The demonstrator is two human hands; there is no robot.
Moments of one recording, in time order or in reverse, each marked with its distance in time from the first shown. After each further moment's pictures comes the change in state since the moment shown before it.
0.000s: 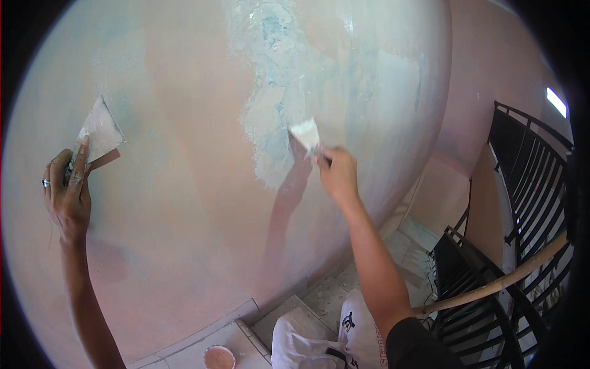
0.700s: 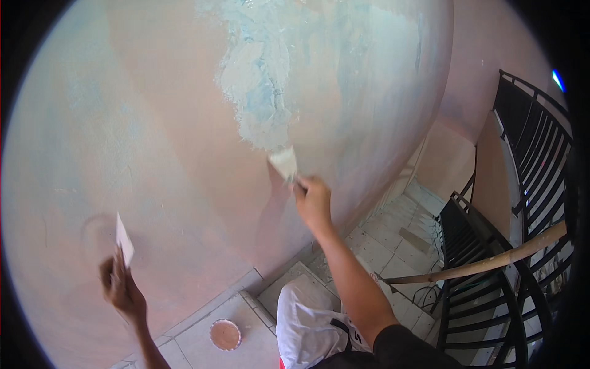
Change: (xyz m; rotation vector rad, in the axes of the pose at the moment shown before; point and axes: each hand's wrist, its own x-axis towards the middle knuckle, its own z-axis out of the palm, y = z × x) left_hand -0.124 0.115 -0.116 -0.629 -0.340 -0.539; right_hand -0.141 0.014 0.056 0.175 -0.047 0.195
